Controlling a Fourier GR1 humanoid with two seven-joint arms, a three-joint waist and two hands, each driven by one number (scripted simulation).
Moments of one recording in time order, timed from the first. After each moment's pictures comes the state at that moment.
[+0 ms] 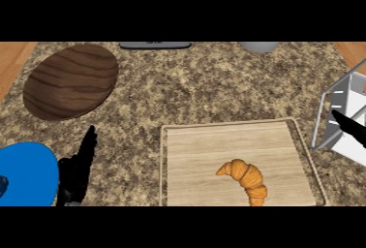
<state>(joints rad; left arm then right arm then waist) 0.09 0.24 -0.20 -1.43 0.09 0.31 0.02 0.19 -0.86 0.06 -2.11 -0.14 0.03 0.30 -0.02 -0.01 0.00</state>
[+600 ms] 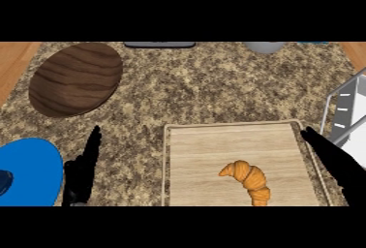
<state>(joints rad) 0.09 0.21 -0.21 -1.42 0.07 0.31 0.00 0.07 -0.81 0.37 -2.35 0.33 0.00 0.82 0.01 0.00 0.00</state>
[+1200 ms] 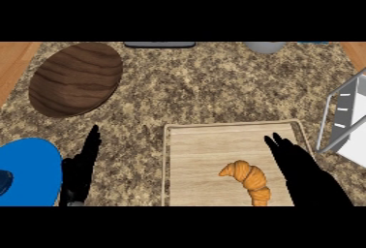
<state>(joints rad) 0.09 0.21 -0.19 -1.43 0.06 0.28 0.02 -0.08 -0.63 0.62 -2.21 0.60 0.17 1.01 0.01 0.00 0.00</state>
